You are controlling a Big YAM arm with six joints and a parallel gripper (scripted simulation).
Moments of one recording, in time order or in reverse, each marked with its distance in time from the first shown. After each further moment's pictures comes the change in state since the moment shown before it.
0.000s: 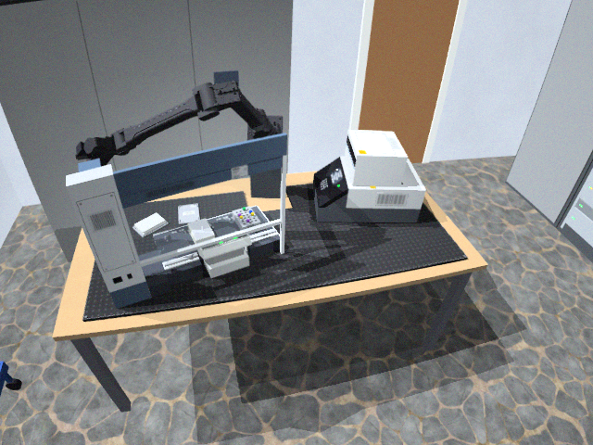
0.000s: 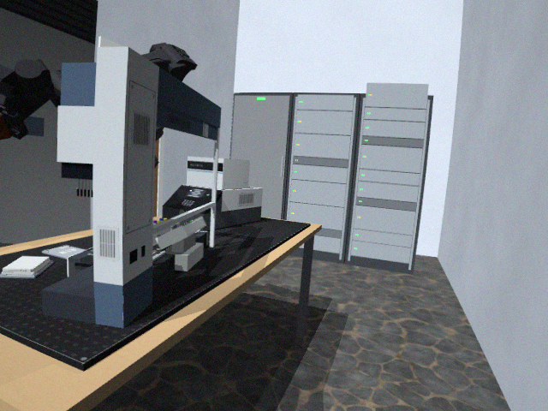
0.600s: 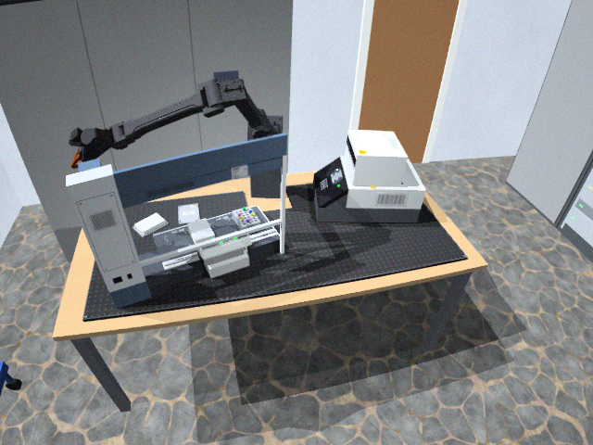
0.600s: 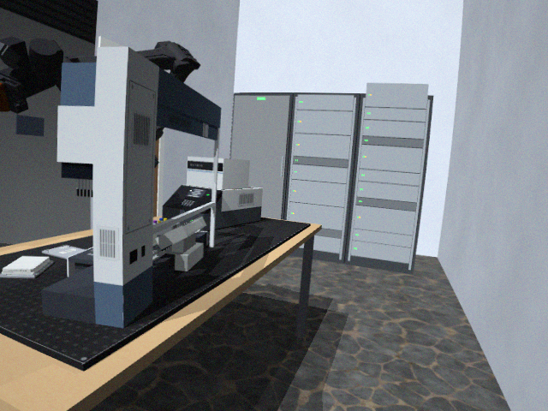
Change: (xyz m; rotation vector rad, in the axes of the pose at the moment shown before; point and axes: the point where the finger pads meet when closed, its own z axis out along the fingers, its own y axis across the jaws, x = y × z) arm -0.075 -0.003 -0.034 0.060 -0.211 0.089
